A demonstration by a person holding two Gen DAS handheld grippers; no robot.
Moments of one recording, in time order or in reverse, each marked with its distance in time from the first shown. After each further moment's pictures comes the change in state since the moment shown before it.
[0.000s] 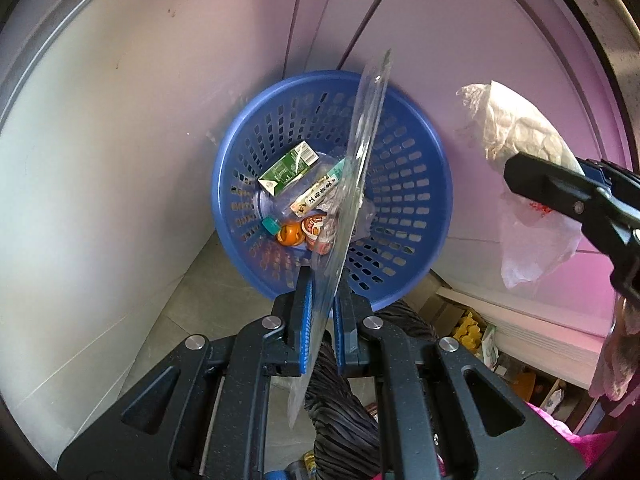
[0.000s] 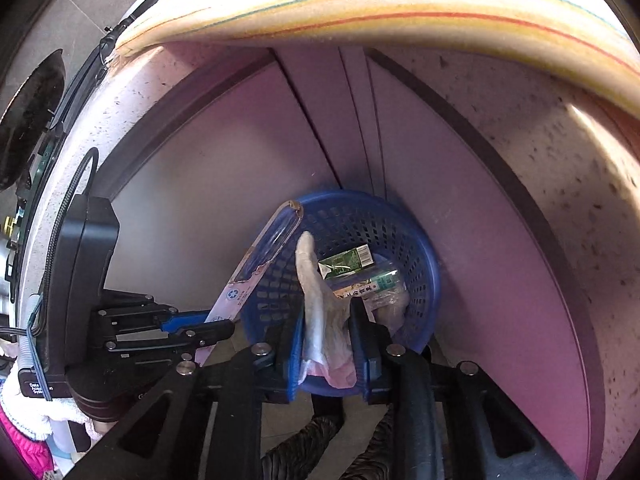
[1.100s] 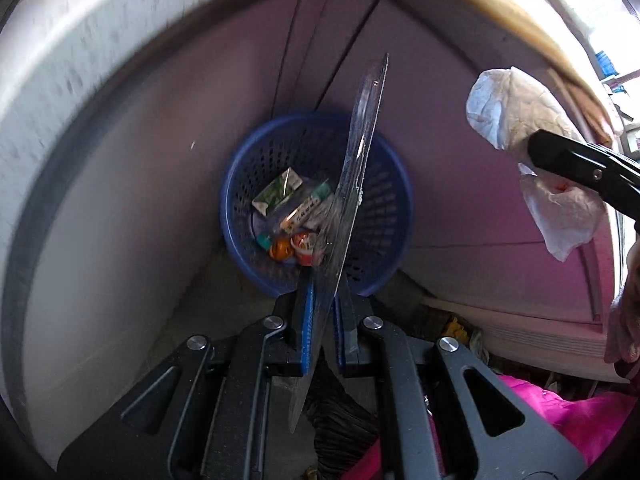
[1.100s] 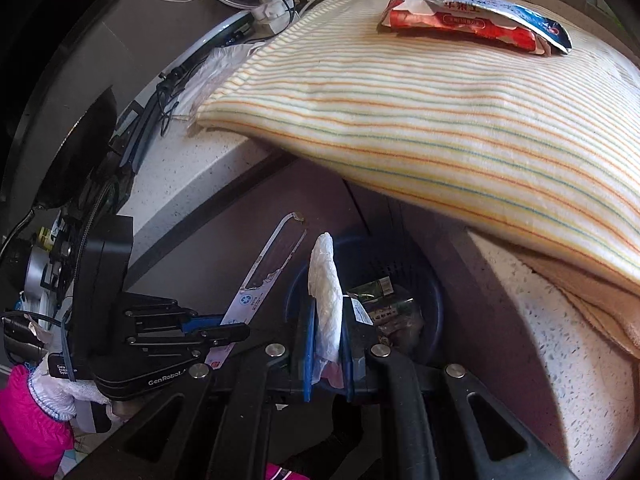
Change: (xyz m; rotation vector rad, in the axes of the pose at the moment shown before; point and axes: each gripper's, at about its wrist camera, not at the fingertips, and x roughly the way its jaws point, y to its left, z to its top) left arm -0.055 0.002 -0.011 0.044 -0.094 -0.064; right arm -0.081 0.011 0.002 -0.027 -0.111 0.088
